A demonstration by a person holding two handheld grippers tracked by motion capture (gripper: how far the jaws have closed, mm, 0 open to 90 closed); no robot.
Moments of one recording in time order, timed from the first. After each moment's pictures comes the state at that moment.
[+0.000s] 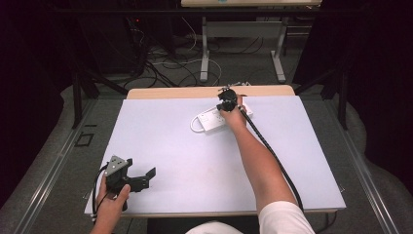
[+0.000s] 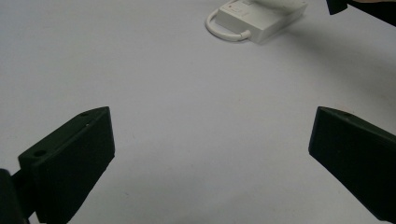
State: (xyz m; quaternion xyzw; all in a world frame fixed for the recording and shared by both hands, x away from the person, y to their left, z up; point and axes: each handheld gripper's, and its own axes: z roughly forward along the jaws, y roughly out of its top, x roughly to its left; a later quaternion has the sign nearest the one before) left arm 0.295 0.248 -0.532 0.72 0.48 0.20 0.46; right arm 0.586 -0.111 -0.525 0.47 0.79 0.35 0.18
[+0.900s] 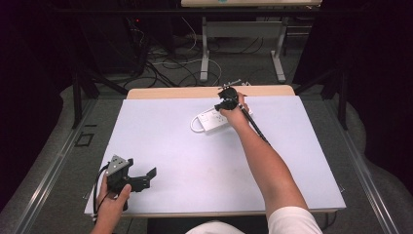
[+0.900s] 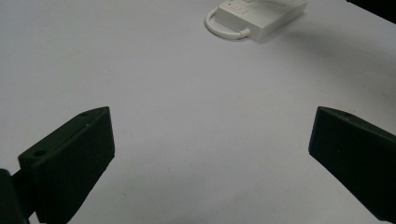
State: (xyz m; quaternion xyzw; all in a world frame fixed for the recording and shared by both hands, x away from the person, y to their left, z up) left arm 0.296 0.246 -0.533 0.72 0.48 0.20 0.46; right arm 0.574 -0.112 -0.506 0.46 0.80 0.34 0.18
